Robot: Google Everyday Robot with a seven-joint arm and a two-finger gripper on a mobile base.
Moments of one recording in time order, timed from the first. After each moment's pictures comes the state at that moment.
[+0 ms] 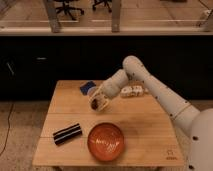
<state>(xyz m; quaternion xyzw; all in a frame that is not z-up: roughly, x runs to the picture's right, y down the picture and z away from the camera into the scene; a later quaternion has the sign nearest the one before) -0.051 0.065 0.697 -0.19 -0.61 -0.29 0.71</state>
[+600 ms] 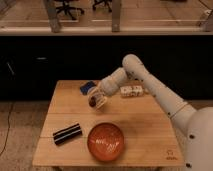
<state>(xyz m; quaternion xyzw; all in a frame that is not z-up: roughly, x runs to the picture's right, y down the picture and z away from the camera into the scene) -0.057 0.049 0.698 -0.19 -0.62 -0.27 0.71</state>
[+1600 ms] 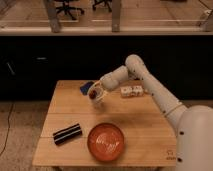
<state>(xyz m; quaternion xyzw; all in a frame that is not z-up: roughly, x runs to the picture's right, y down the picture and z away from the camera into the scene) -0.059 0.015 0.739 -0.17 -0.63 -0.18 0.74</state>
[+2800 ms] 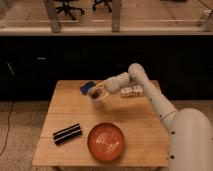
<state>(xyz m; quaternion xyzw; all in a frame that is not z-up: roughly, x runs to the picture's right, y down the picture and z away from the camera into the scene) -0.050 0.021 0.795 -0.17 -0.64 -0.09 0.75</state>
